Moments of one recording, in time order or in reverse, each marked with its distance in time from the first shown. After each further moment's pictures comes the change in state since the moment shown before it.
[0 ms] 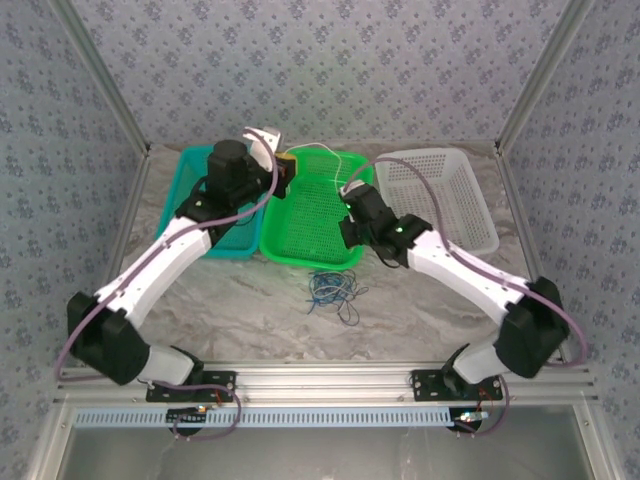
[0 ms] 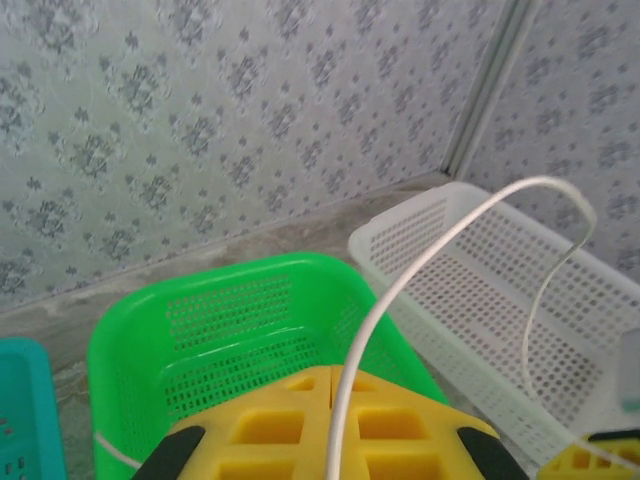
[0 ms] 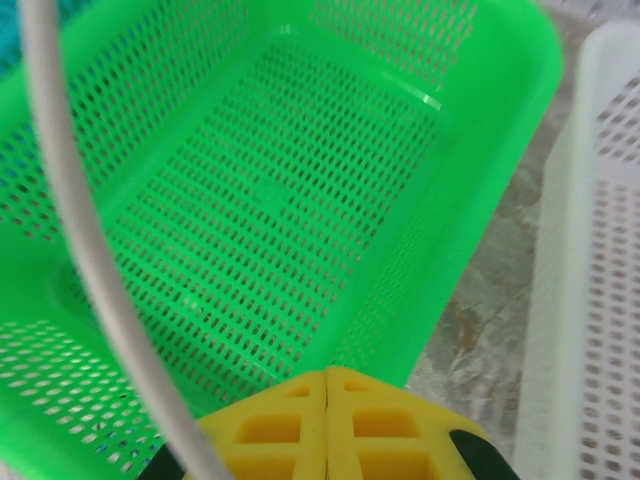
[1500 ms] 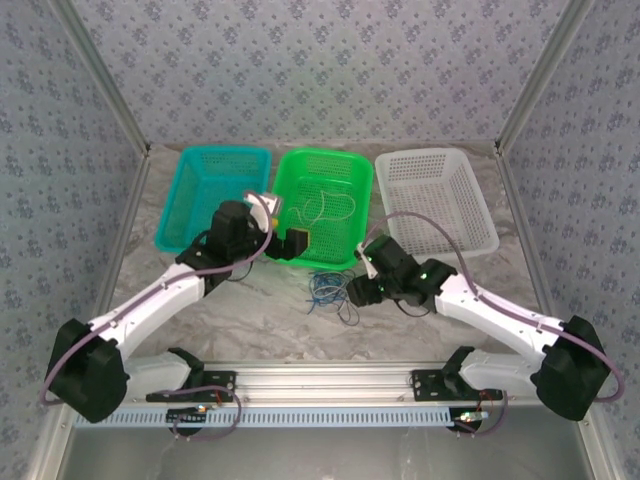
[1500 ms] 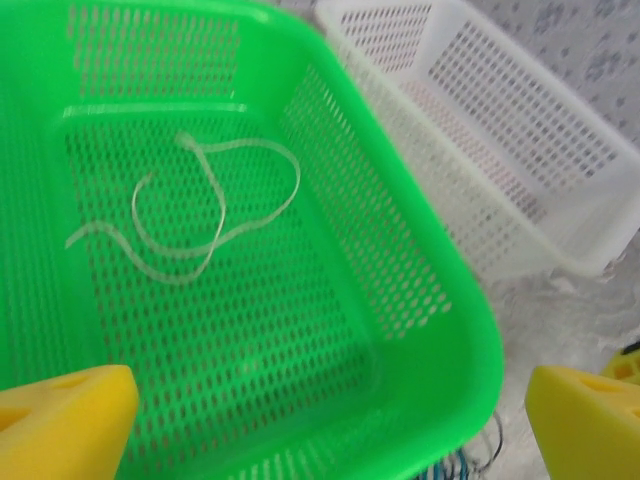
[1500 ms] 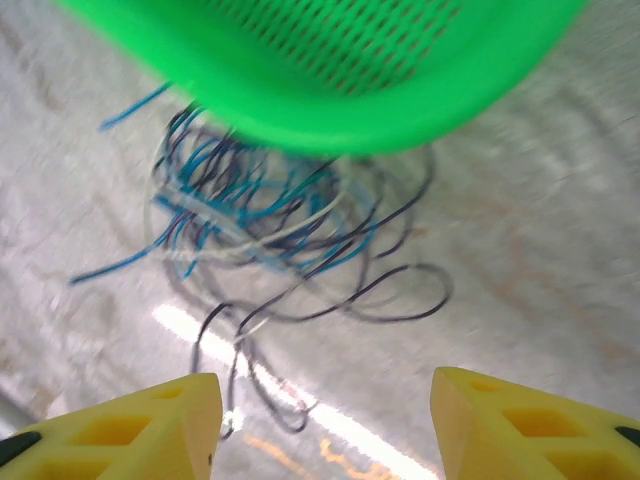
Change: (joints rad) left arm -0.061 -0.252 -0.515 0.044 0.056 -0.172; right arm 0.098 -0.326 -0.401 -0.105 -0.299 0.156
